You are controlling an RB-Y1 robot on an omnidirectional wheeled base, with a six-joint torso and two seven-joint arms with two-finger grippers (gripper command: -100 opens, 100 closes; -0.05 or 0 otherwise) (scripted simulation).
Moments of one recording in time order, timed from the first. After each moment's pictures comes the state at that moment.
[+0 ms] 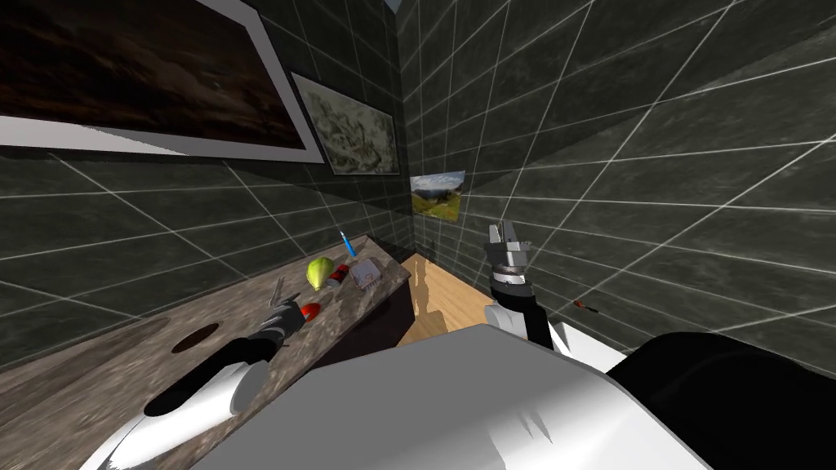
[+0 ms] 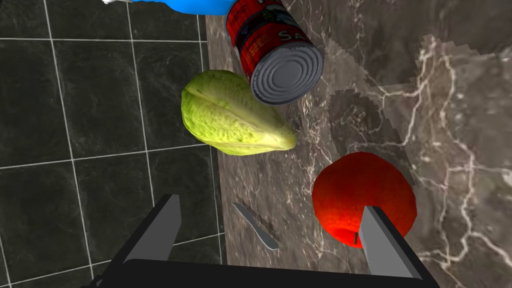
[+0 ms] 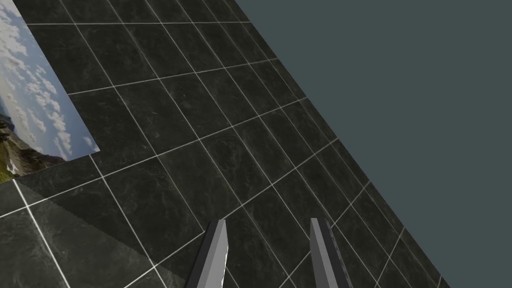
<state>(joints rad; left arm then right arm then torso) 0.50 0.40 0.37 -2.15 0.37 0.65 0.20 0.53 -0.04 -0.07 -2.37 -0.09 -0.61 -0.02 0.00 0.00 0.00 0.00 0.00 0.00</state>
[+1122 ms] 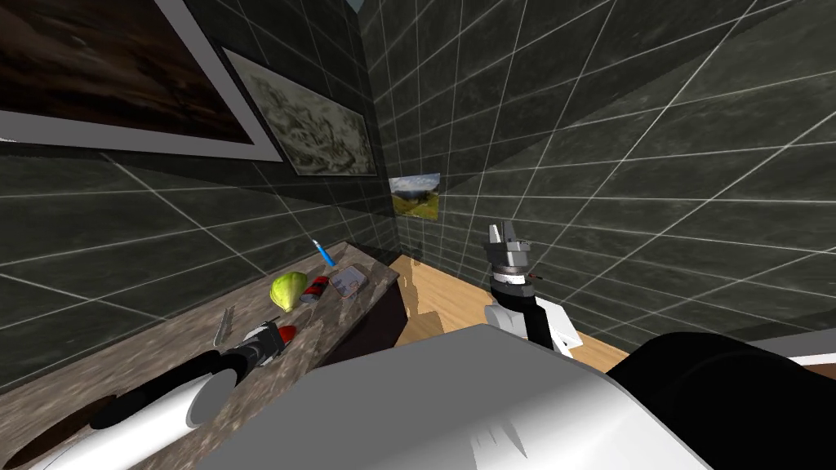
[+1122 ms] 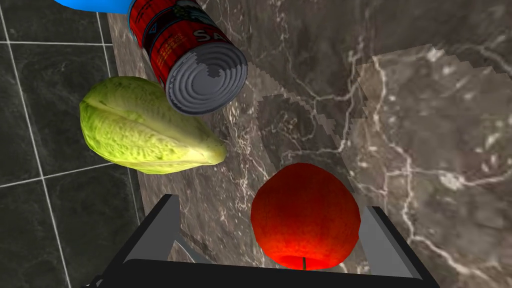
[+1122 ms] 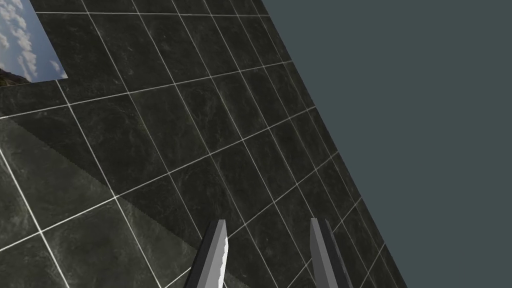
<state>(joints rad) 0.49 0.42 0.51 -2.10 0.47 0.97 0.24 0.53 -0.04 -0.07 -2.37 -0.09 -0.61 -0.02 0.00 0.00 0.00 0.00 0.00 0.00</state>
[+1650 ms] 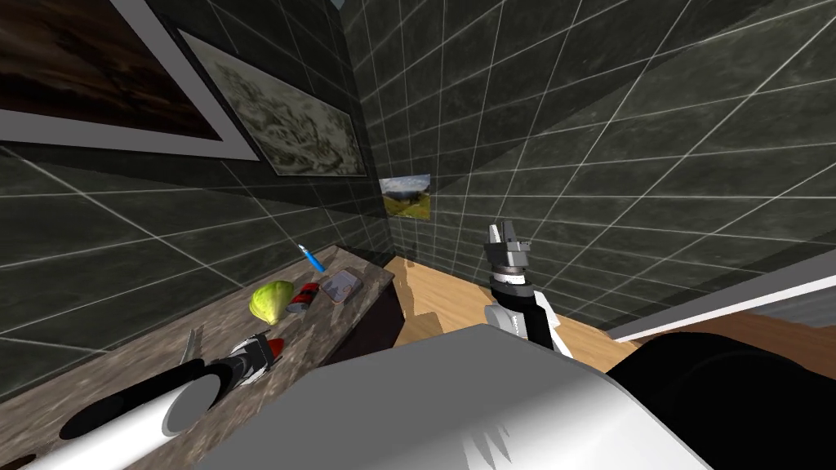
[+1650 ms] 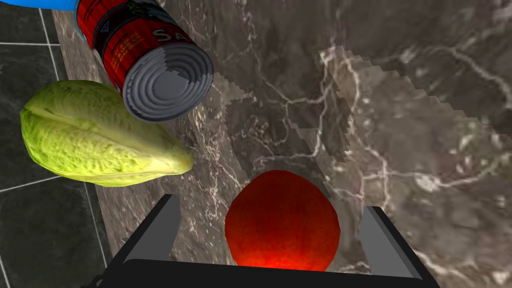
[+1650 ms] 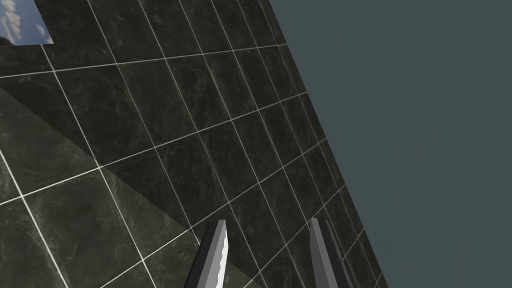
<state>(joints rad) 0.48 0.42 0.58 -2.08 0.52 1.12 0.26 0.53 -0.04 -0.07 -2.37 -0.09 -0.61 -0.02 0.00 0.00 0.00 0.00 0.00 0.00</state>
